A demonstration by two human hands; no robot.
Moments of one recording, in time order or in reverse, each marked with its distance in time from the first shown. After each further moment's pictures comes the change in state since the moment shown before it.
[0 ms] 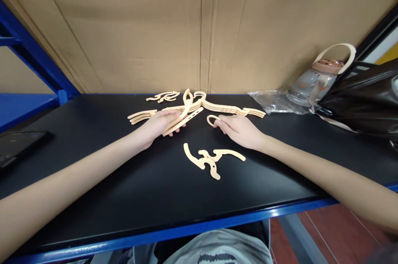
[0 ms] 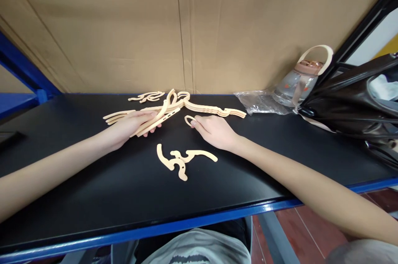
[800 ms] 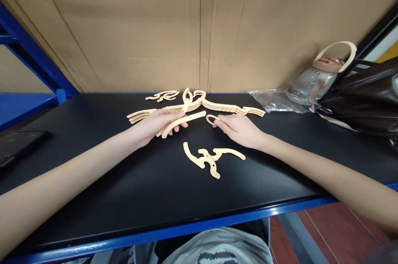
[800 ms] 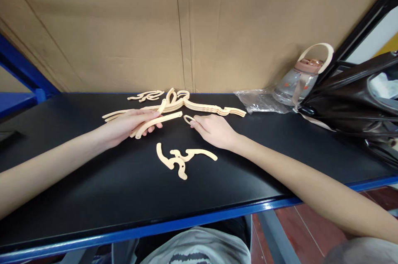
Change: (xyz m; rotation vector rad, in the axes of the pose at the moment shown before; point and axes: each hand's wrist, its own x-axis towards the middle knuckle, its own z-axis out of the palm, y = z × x) left_hand 0.001 0.001 -0.009 -0.082 -0.156 -0.043; right_hand 0.000 0.000 -0.001 -0.042 0.002 -0.041
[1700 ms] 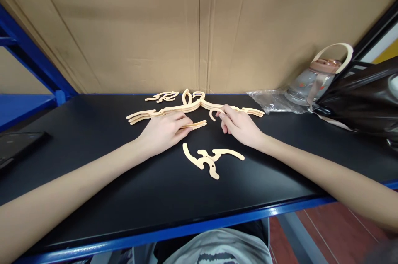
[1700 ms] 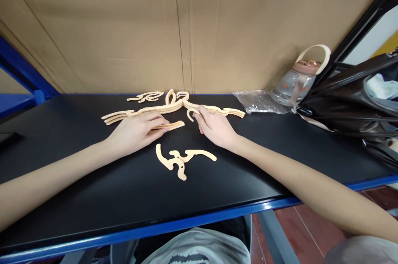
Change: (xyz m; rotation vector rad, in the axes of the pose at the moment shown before) left_hand -0.008 -0.007 0.015 1.197 0.152 0.661; right_hand 0.000 -0.002 -0.001 0.209 0.133 0.122
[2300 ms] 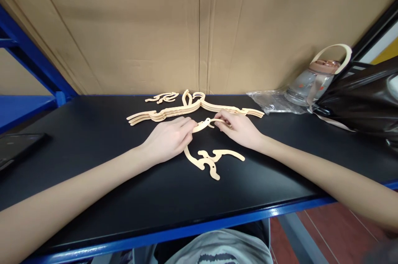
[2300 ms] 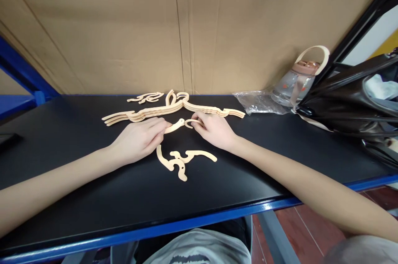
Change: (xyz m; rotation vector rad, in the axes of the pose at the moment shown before) left_hand -0.005 0.017 0.000 0.095 0.044 0.109; right_hand 0.002 0.002 0.003 -0.100 -0.007 -0.017
